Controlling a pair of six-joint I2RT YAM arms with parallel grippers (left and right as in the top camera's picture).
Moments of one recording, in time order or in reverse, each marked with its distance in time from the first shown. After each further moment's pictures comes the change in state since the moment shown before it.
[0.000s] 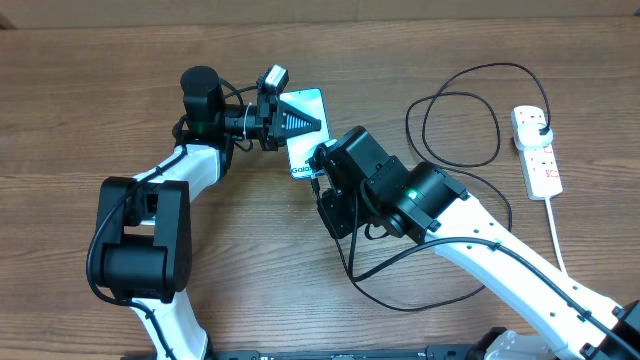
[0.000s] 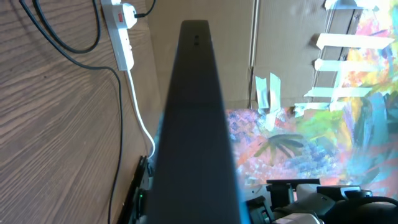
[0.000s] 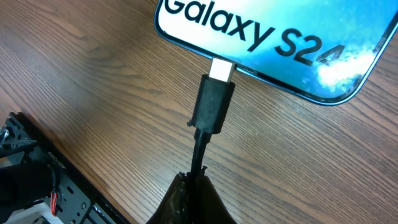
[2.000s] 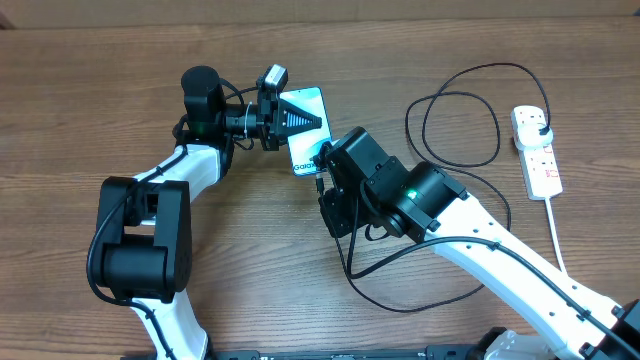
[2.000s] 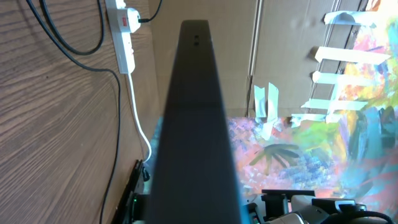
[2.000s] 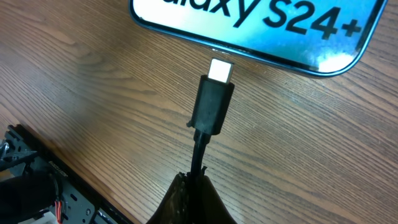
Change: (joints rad) left arm -0.004 0.000 0.000 0.000 -0.031 -0.049; right arm 0.000 0.002 0.000 -0.016 0.022 0.075
